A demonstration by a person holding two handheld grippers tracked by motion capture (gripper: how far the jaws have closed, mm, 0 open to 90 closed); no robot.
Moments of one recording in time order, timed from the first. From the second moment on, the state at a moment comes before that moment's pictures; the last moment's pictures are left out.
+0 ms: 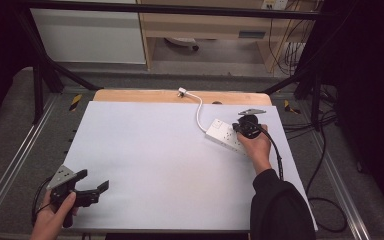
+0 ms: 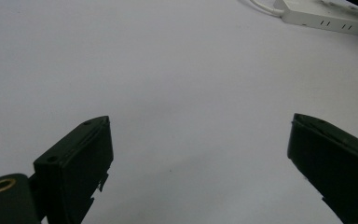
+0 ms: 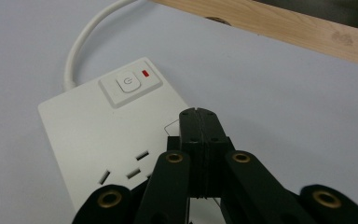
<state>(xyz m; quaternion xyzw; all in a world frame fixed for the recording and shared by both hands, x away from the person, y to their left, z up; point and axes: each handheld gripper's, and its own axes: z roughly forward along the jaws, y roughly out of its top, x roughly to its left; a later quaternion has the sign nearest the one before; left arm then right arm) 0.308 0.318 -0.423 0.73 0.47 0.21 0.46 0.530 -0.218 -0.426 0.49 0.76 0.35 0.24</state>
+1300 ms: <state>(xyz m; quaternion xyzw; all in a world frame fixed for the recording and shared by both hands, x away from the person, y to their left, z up) 0.308 0.318 -0.423 0.73 0.47 0.21 0.46 0.527 -0.219 -0.433 0.48 0.76 0.36 0.24</state>
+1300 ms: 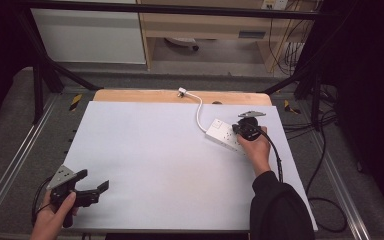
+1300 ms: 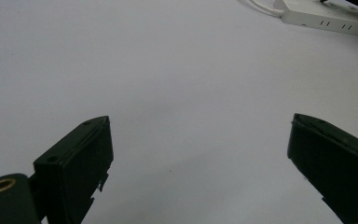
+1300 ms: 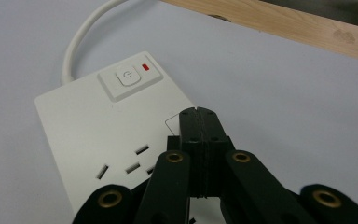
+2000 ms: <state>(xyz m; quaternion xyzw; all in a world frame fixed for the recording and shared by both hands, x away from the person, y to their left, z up) 0.308 0.318 -0.423 0.73 0.47 0.21 0.46 0.528 -0.220 -0.434 0.48 0.76 0.36 0.25</state>
